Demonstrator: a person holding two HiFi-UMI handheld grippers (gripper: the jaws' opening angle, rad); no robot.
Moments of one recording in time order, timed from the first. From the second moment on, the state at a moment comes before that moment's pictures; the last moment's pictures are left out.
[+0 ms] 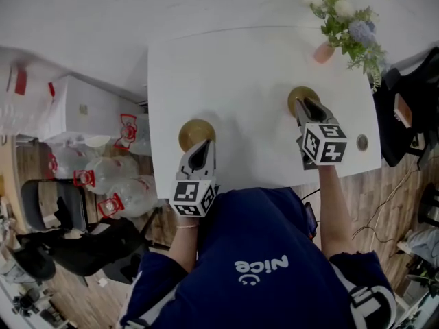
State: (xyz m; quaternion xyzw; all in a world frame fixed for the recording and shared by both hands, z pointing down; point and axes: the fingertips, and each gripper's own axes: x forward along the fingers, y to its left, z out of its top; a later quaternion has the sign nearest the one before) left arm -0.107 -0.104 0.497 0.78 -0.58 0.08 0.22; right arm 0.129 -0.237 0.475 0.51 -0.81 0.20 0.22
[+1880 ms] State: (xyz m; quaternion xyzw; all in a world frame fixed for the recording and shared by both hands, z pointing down) left arm -0.204 -0.028 0.499 0.67 -0.70 0.06 0.23; right arm -0.128 -0.144 0.568 0.20 -0.87 0.27 0.36
